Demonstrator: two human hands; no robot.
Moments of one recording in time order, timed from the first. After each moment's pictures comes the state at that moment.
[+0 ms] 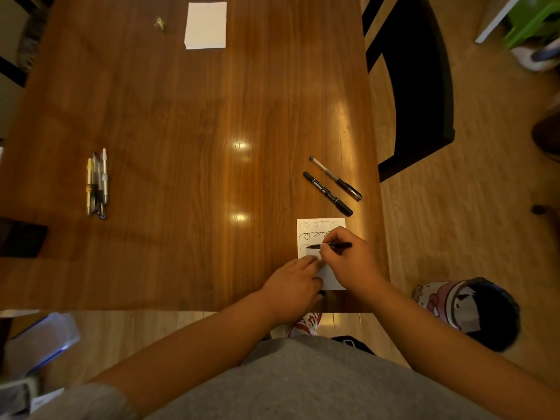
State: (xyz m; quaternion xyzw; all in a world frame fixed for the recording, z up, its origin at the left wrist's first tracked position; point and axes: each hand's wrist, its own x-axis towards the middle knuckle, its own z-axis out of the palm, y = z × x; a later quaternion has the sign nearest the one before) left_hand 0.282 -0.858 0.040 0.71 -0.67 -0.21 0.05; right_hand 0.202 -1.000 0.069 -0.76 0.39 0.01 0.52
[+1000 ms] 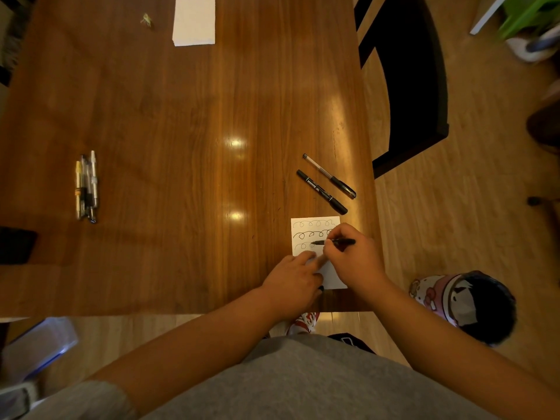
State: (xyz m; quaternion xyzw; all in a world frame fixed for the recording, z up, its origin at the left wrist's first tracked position) left_hand 0.283 -0.871 0.040 0.71 -0.67 -0.22 0.03; right_hand 0.197 -1.010 0.069 -0.76 0.42 -0.02 0.50
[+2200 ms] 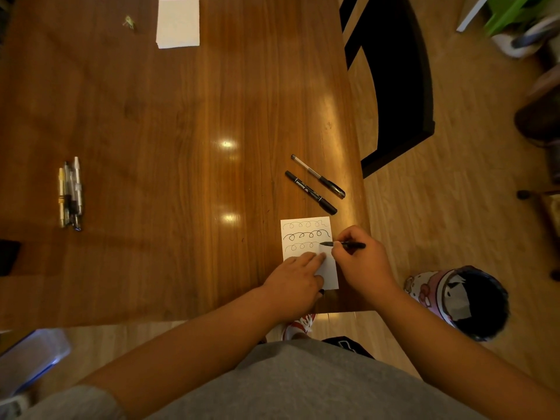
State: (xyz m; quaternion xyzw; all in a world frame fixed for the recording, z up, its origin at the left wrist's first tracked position) left_hand 0.276 -0.889 0.048 0.69 -0.67 -0.26 -0.01; right_hand 0.173 -1.025 0.071 -0.74 0.43 -0.05 0.51
